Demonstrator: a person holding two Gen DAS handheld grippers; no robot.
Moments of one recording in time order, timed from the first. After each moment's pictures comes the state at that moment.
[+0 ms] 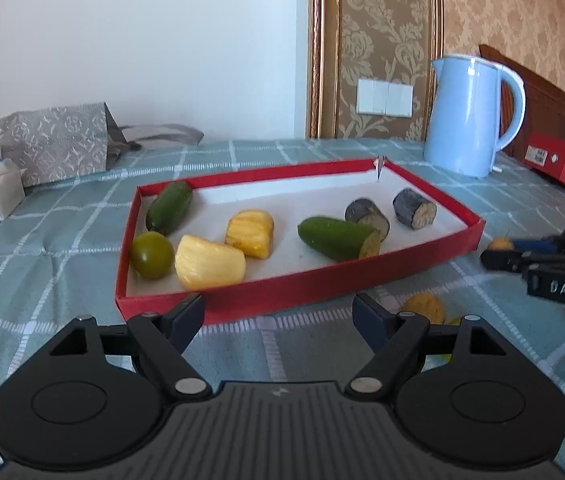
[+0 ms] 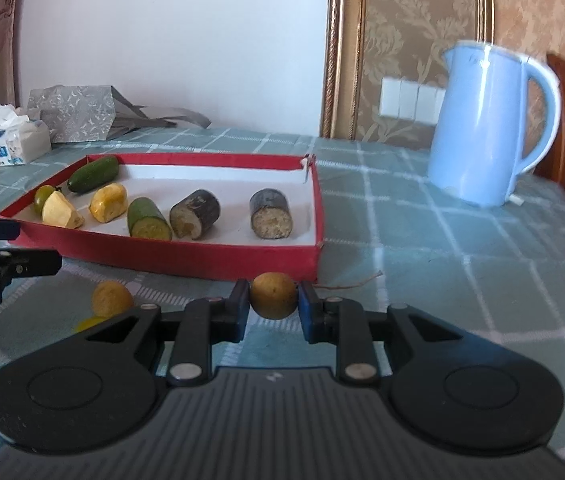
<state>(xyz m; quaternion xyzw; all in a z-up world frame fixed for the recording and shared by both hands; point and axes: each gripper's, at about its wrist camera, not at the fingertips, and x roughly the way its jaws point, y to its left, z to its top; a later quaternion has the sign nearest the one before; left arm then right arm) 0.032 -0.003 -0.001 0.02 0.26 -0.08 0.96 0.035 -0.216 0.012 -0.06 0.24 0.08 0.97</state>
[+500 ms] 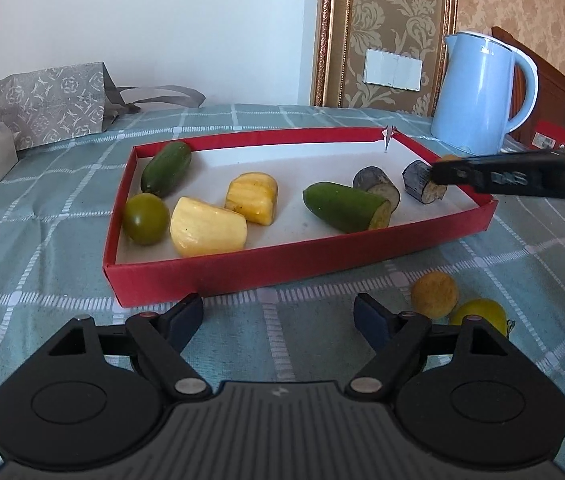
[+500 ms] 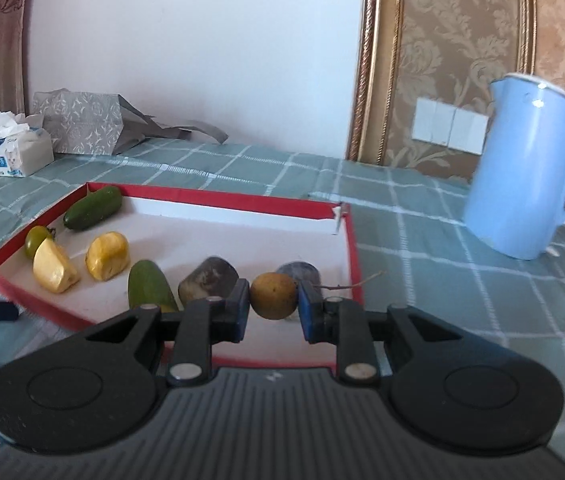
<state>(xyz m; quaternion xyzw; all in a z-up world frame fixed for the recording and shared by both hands) 0.042 0.001 -0.010 0.00 0.30 -0.08 0.95 0.110 -0.182 0.039 -0.07 0.25 0.11 0.96</state>
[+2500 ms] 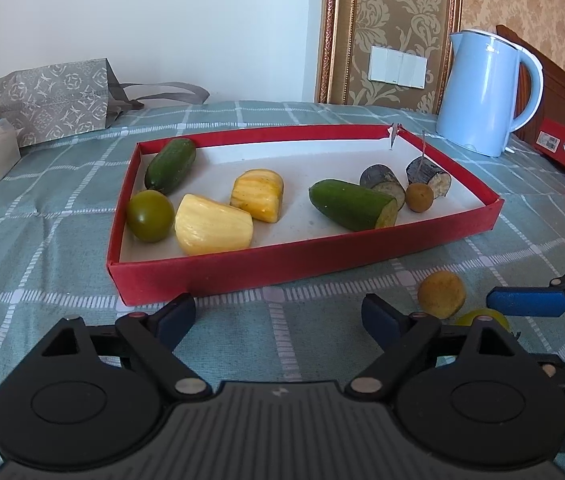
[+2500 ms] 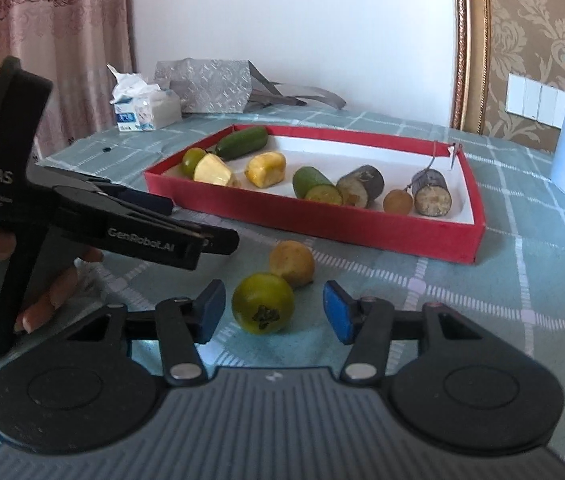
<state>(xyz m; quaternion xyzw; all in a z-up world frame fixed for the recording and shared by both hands) 0.044 0.003 -0.010 0.00 0.31 -0.07 0.95 0.003 -0.175 0.006 -0.06 0.27 0.26 0.92</state>
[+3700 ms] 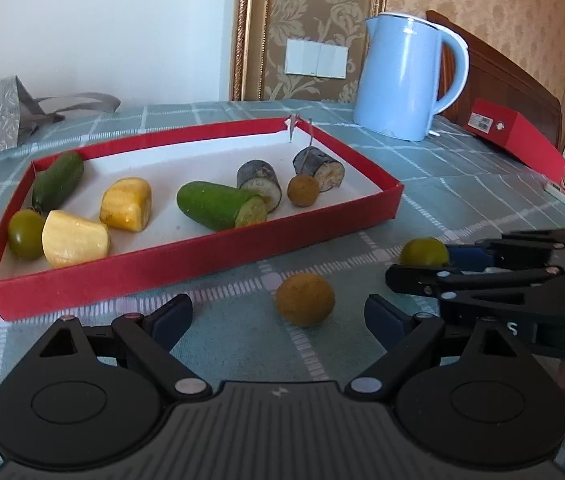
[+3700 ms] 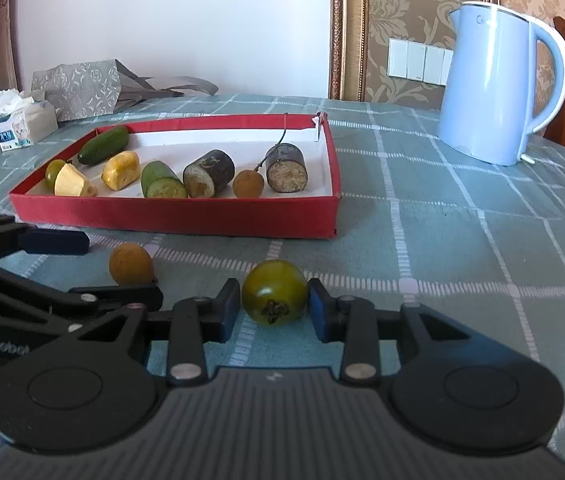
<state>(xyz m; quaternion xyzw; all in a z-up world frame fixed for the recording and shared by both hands) 0.046 -0.056 -0.011 0.01 0.30 -0.17 0.94 0.031 -0.214 0.000 -0.03 0.30 0.09 0.95</state>
